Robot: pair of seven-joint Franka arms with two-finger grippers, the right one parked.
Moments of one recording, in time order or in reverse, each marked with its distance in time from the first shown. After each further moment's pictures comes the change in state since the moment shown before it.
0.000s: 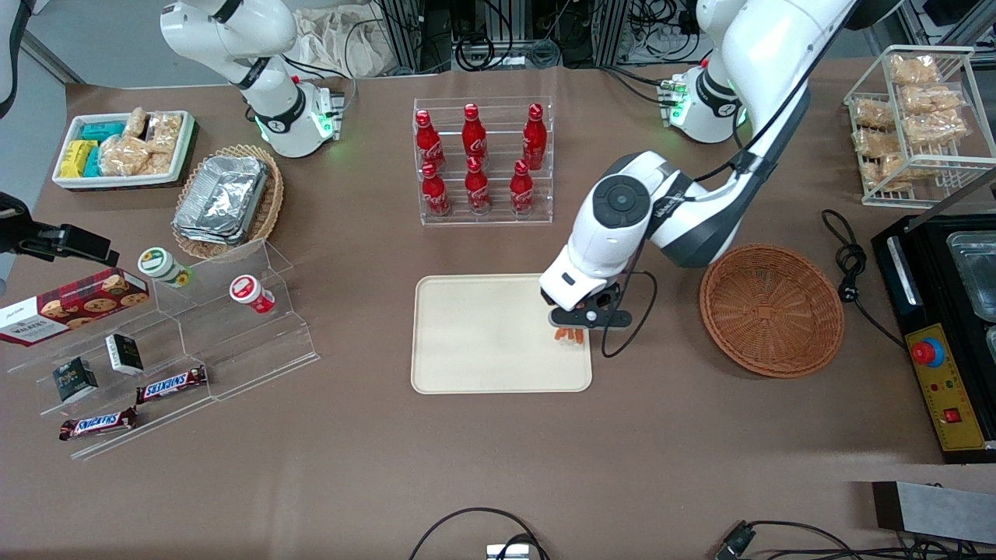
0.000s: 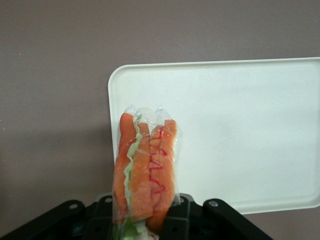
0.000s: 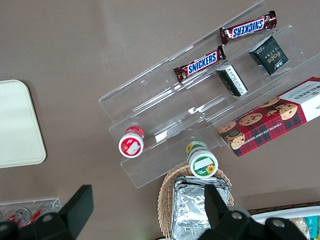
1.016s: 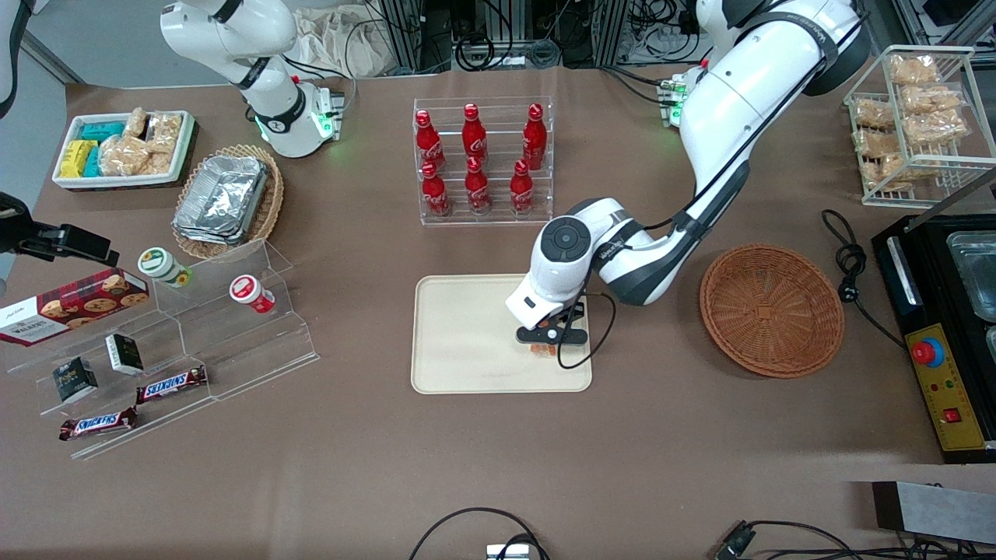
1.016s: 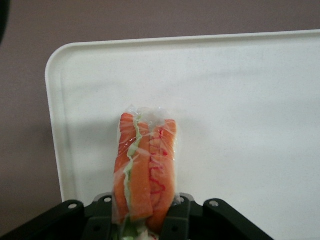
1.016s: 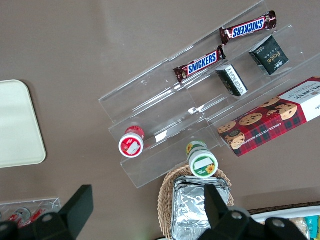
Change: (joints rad) arm -0.074 0.243 0.003 0.092 0.186 0.078 -0.134
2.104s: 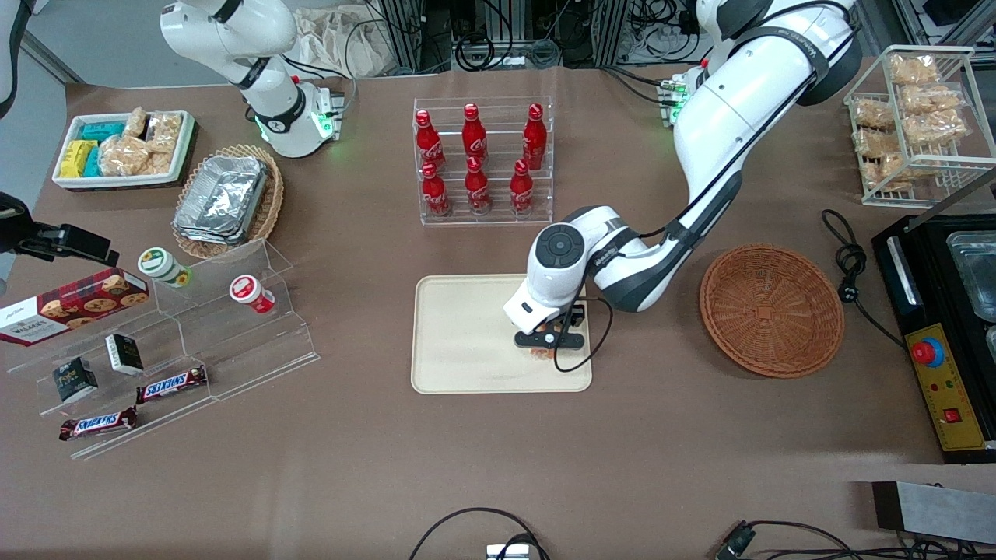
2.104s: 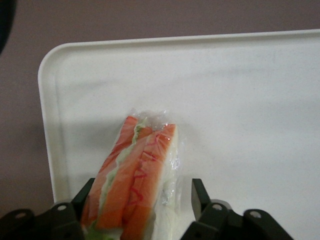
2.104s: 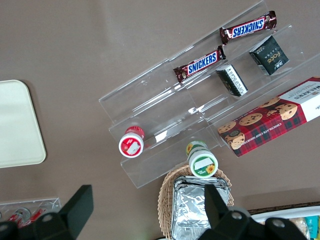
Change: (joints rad) arm -0.010 0.039 0.006 0.025 0.046 0.001 -0.029
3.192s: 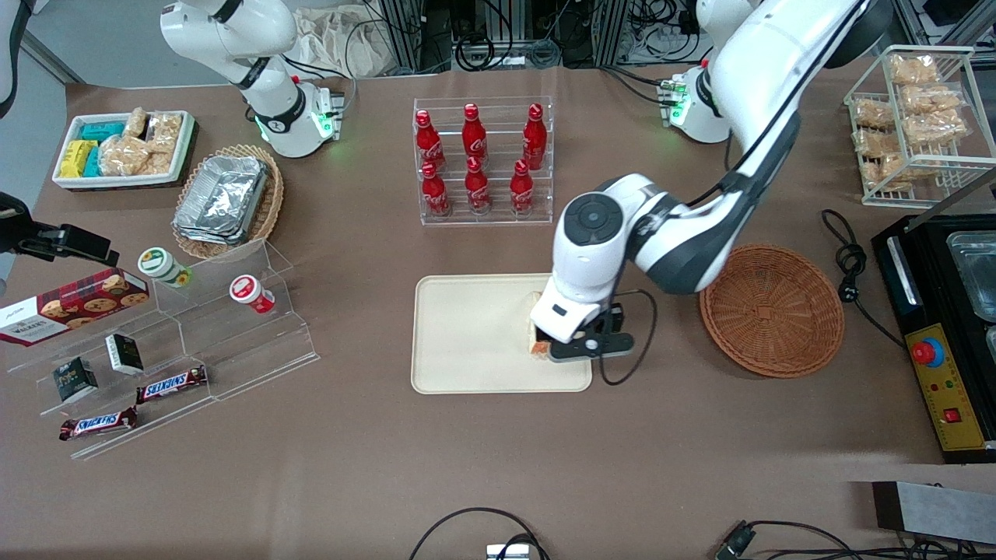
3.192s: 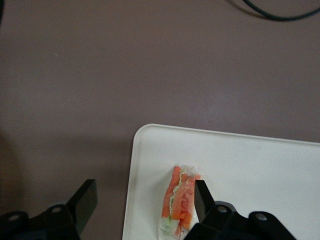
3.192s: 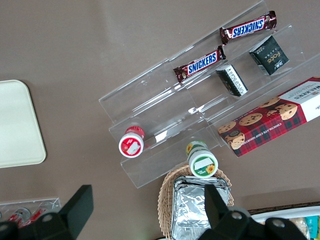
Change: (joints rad) arm 0.060 -0.197 0.005 0.153 -0.057 -0.245 -0.036
